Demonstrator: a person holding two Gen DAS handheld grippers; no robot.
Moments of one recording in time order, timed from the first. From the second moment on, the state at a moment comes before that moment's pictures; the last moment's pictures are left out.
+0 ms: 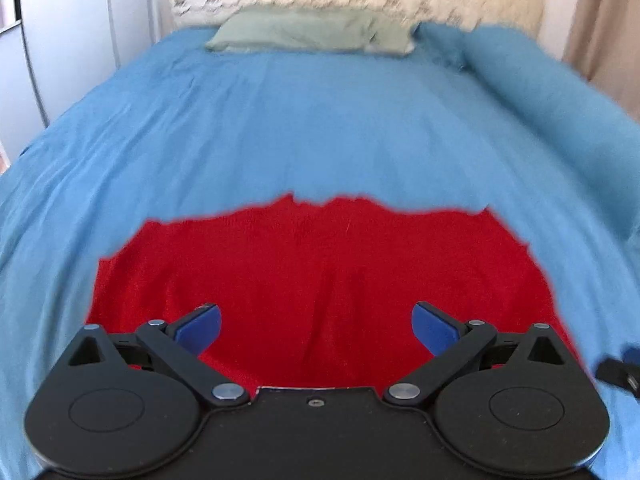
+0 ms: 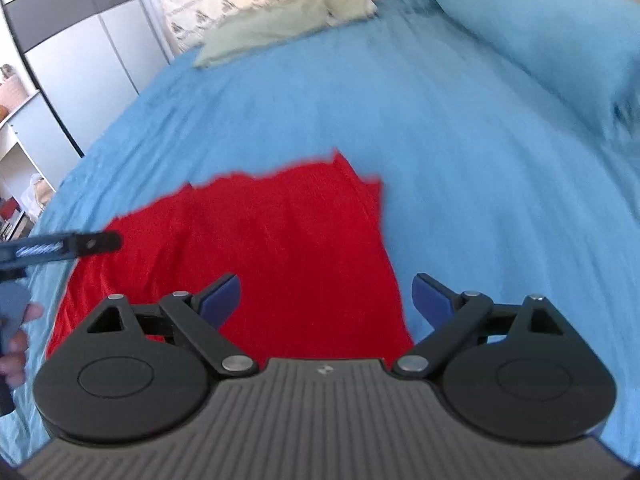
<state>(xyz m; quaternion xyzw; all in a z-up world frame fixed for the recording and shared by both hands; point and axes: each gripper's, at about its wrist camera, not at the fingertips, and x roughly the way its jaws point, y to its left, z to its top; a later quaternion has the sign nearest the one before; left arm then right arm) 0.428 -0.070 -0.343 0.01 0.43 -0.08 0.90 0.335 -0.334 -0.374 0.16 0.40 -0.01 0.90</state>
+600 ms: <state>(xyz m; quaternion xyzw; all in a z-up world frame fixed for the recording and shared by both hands) 0.444 -0.064 -0.402 -0.05 0.50 0.02 0.86 0.316 -0.357 -0.451 0.36 0.41 -0.11 0.83</state>
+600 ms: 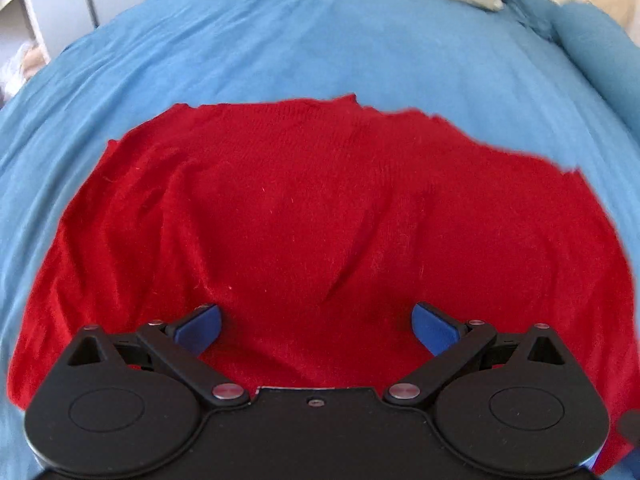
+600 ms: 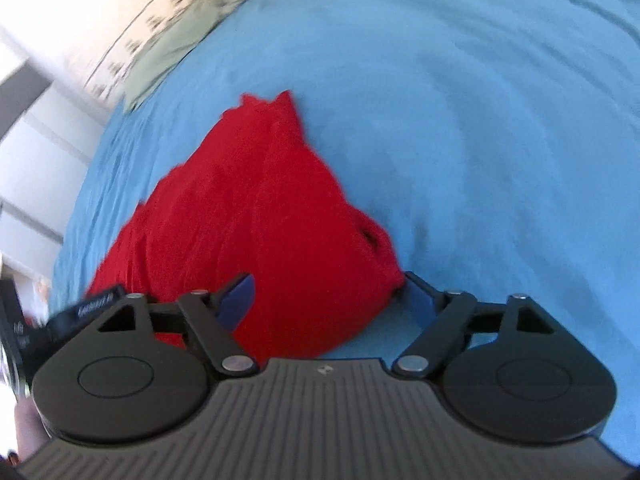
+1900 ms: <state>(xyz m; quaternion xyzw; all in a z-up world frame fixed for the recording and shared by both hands) 0.363 0.170 -0.361 -0.03 0.52 0.18 0.83 0.449 -0.078 -0.366 0.23 0.39 0.32 0.83</state>
